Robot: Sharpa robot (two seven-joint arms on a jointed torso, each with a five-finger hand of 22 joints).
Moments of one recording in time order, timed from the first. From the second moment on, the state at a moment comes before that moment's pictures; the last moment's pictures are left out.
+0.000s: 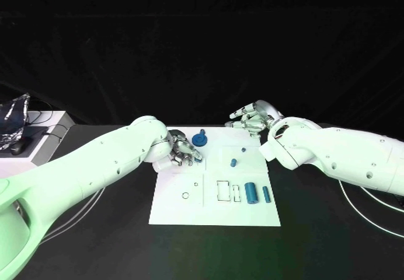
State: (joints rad) left arm 1.26 -0.33 0.06 0.95 -0.88 0.22 -0.50; left_hand 1.08 -0.09 0.50 0.00 0.39 0.94 0.05 0.45 0.72 1.19 -0.04 0.82 0.64 1.39 -0.09 1.20 1.10 0.10 1.21 -0.07 1.24 1.17; right arm 1.31 -0.82 -0.09 1.46 -0.77 -0.56 -0.10; right_hand 1.27 -0.03 -0.09 -0.01 0.43 0.95 0.15 0.12 0.07 1.03 0.05 1.02 0.95 1.43 -0.03 1.15 1.00 0.11 1.47 -0.04 0.96 1.31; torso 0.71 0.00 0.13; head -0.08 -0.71
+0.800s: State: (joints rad) left arm 1.26 -0.42 0.04 1.10 -0.94 0.08 -0.54; left_hand 1.06 -0.11 0.50 0.00 0.49 0.99 0.05 0.40 0.75 1.24 -0.05 0.81 0.64 1.42 -0.11 1.18 1.11 0.08 1.26 -0.10 1.26 1.23; right arm 1.31 -0.83 -0.09 1.43 -0.77 -0.56 -0.10; right_hand 1.27 -0.03 -0.09 -0.01 0.44 0.95 0.16 0.11 0.07 1.03 0.05 1.02 0.95 1.43 -0.03 1.14 1.00 0.11 1.47 -0.04 0.95 1.31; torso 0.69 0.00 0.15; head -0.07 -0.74
